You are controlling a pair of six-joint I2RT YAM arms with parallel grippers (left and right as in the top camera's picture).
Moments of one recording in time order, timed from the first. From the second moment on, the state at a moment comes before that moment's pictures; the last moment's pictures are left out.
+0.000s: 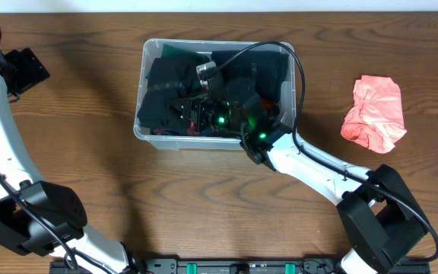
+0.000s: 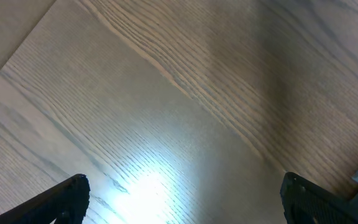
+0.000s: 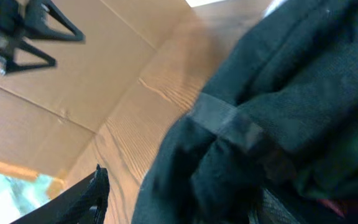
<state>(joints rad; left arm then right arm) 0.46 1.84 1.99 -1.26 -0.14 -0.20 0.70 1.79 1.12 0.33 -0.42 0.64</state>
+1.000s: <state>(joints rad) 0.46 1.84 1.99 -1.26 -0.14 -0.20 0.68 1.83 1.38 0.09 -0.19 0.20</state>
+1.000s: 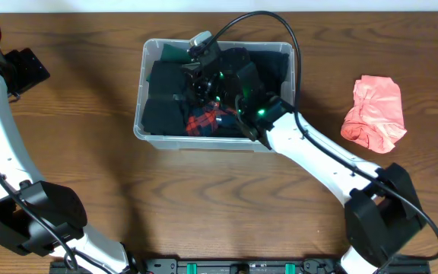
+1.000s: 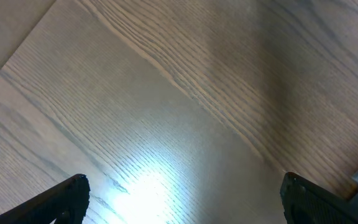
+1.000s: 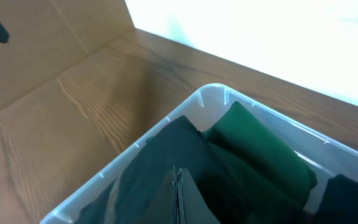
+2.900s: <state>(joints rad) 0.46 1.84 1.99 -1.26 -0.14 -0.20 0.70 2.12 1.93 -0.86 -0.23 0.10</state>
